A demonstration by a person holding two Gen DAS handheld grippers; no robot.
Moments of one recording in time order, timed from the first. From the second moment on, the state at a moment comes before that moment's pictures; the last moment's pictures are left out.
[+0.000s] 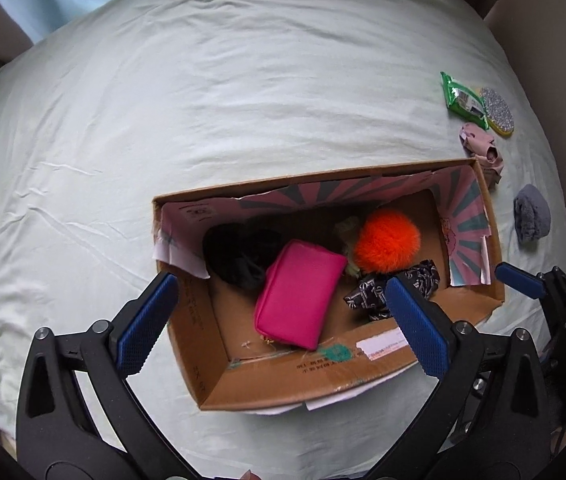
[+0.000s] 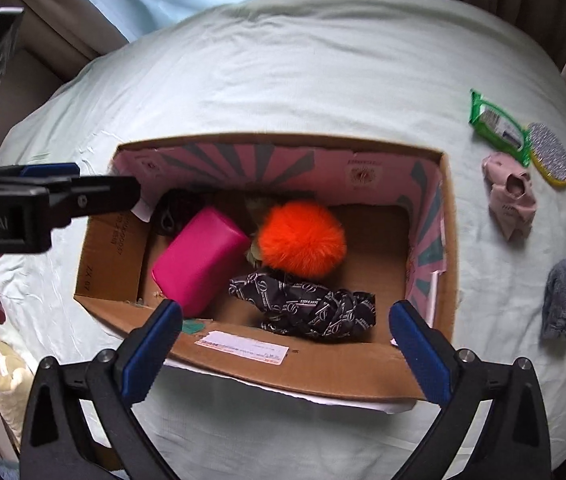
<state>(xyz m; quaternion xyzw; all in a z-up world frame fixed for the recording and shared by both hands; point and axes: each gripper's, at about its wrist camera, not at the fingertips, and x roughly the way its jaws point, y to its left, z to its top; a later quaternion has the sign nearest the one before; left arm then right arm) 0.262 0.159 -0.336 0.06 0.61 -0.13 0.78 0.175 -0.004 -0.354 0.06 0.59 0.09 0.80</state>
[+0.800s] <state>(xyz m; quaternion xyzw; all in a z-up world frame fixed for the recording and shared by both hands) 0.155 0.202 -0.197 0.05 0.49 -0.11 0.87 0.111 0.008 -0.215 0.04 0.49 0.06 0.87</state>
